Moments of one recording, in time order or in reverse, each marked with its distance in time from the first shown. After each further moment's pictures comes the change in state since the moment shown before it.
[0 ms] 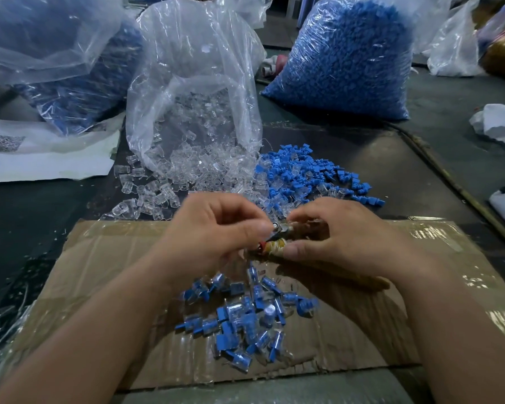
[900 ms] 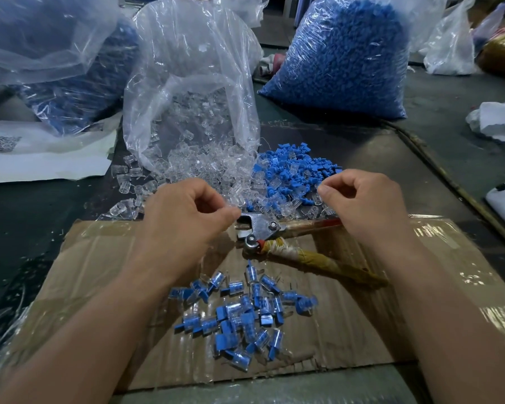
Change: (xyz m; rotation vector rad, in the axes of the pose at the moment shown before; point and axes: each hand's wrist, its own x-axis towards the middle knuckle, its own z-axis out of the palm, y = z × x) left_hand 0.008 -0.012 -0.008 0.407 0.456 0.012; right_hand 0.010 0.020 0.003 0.171 0.591 0.168
